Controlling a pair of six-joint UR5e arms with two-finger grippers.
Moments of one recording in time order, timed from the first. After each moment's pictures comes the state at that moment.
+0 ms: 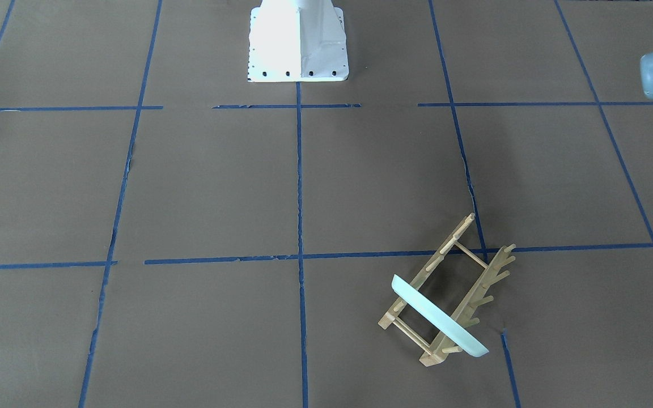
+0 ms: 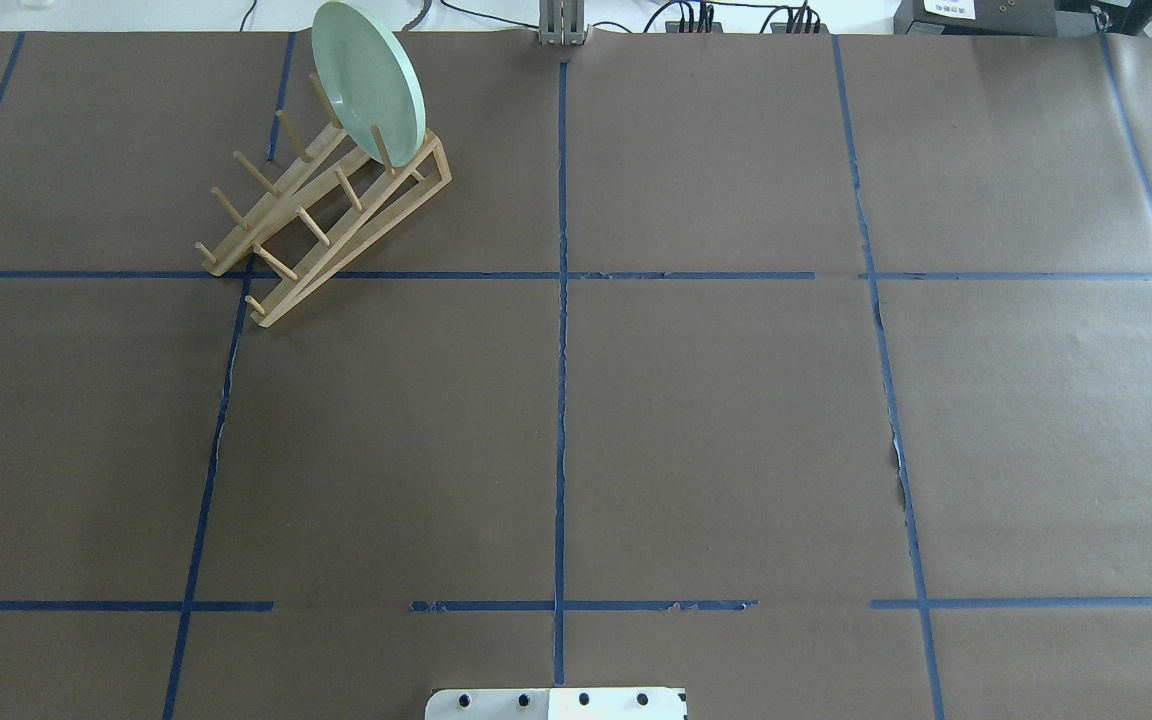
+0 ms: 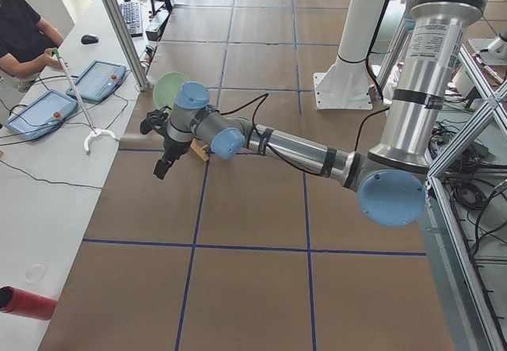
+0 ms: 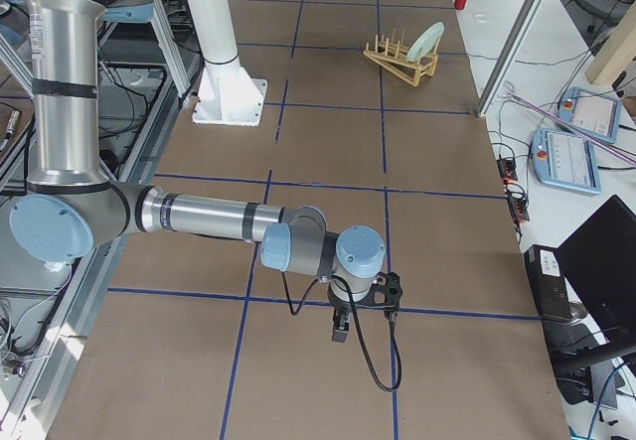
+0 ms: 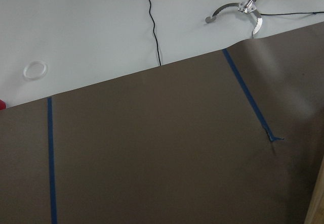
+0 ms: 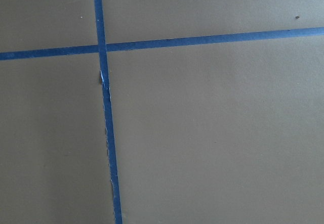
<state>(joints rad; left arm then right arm) -1.37 -1.76 -1.64 -1.92 -2.08 -0.19 1.62 -1.62 1.56 -1.63 2.31 -0.02</state>
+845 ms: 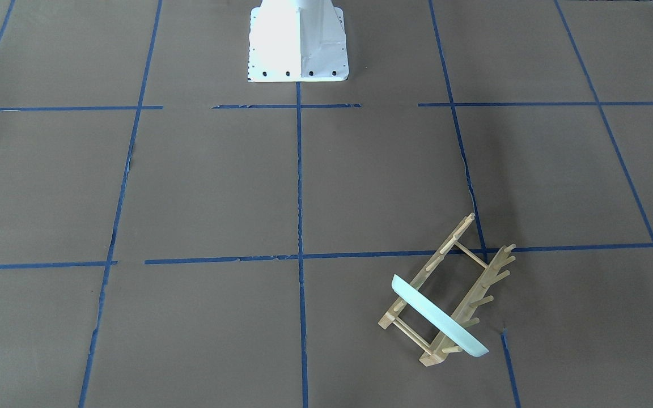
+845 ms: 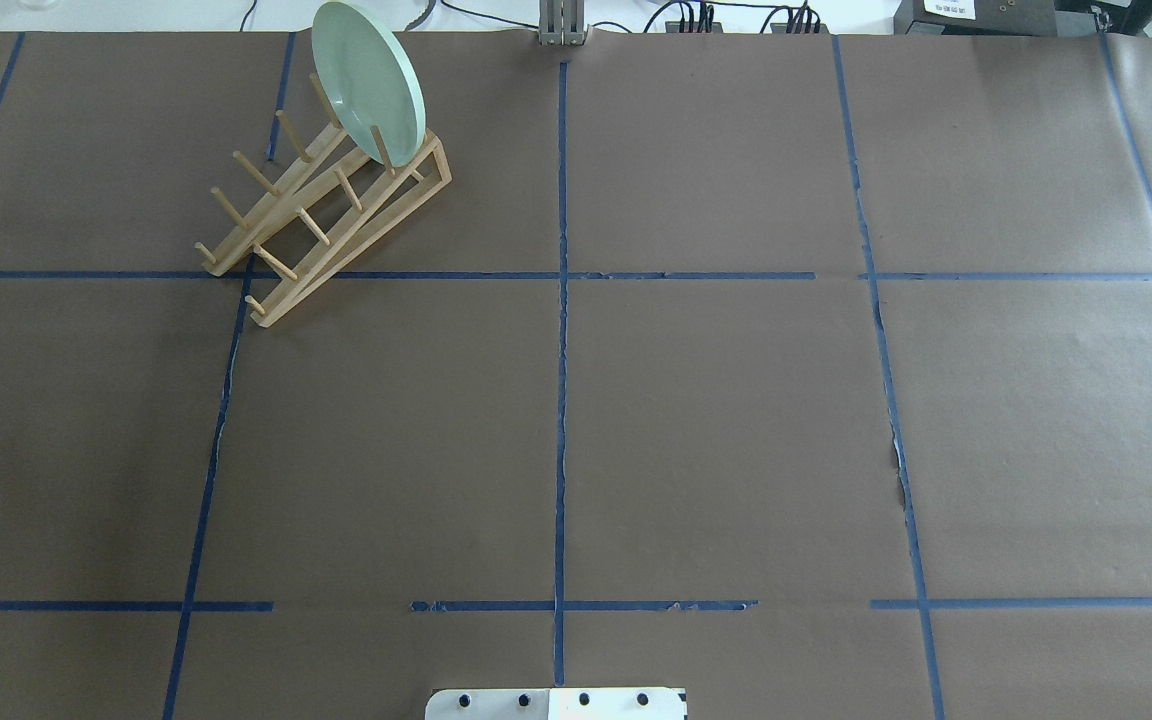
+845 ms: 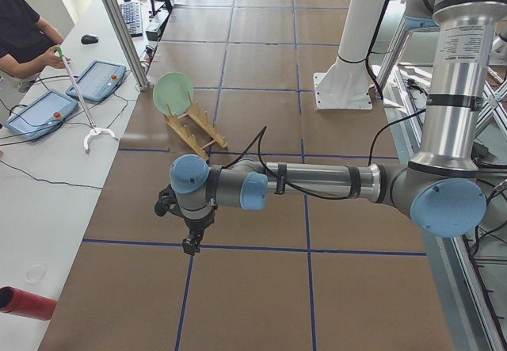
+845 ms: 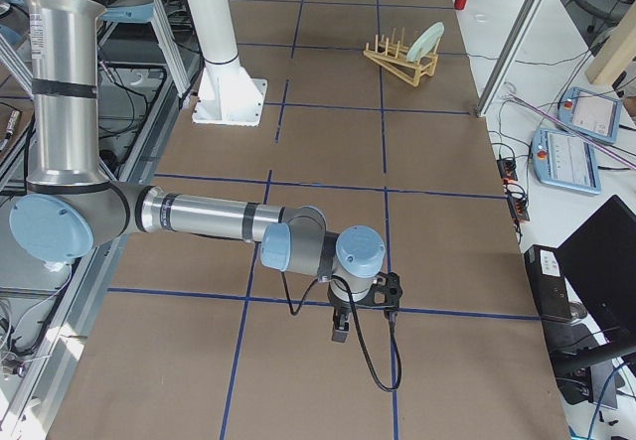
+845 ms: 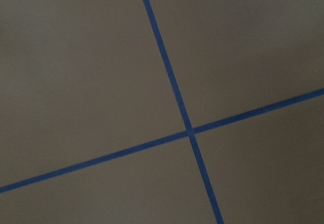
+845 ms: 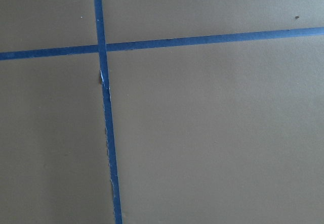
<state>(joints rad) -1.57 -1.61 -1.52 -1.64 -2.33 0.25 1.62 -1.62 1.56 -1.63 2.31 -0.02</state>
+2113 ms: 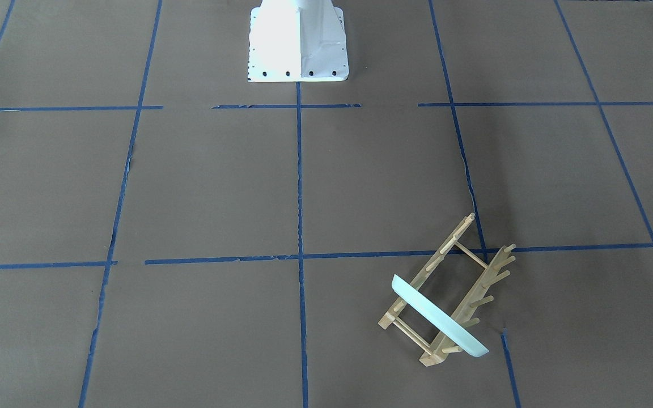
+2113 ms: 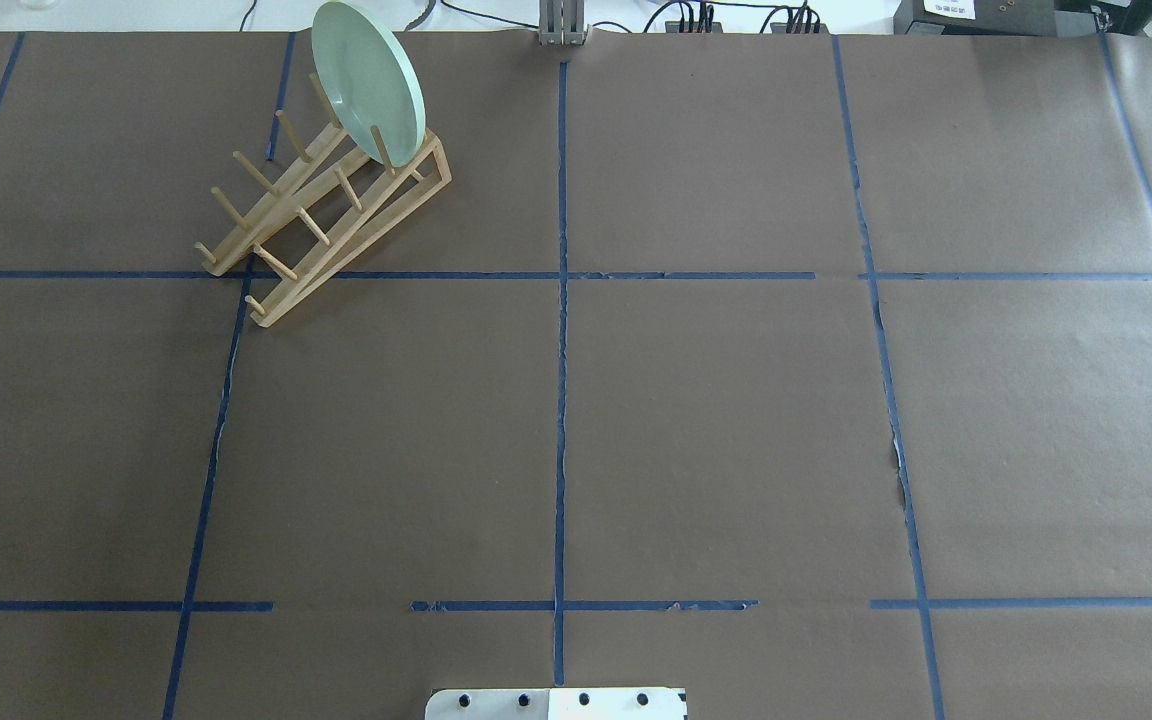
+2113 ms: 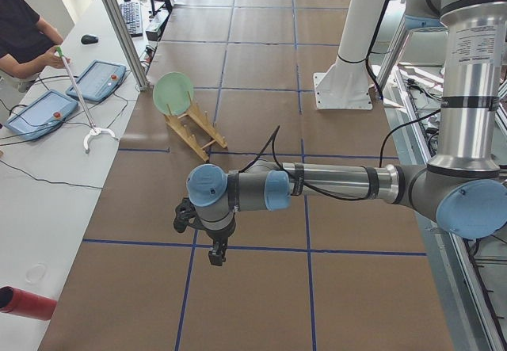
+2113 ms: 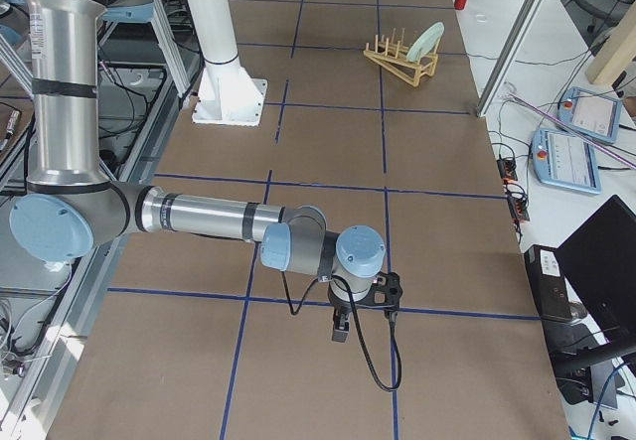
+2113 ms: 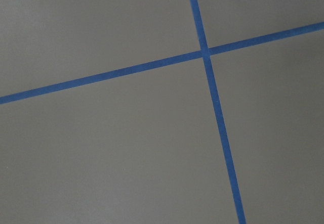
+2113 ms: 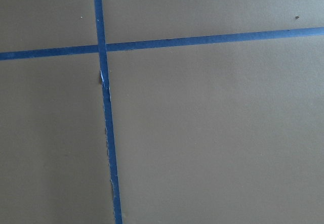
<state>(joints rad) -1.62 -1.55 -1.63 -1.45 -2.34 0.22 1.62 -1.62 1.56 -1.63 2.31 -0.02</state>
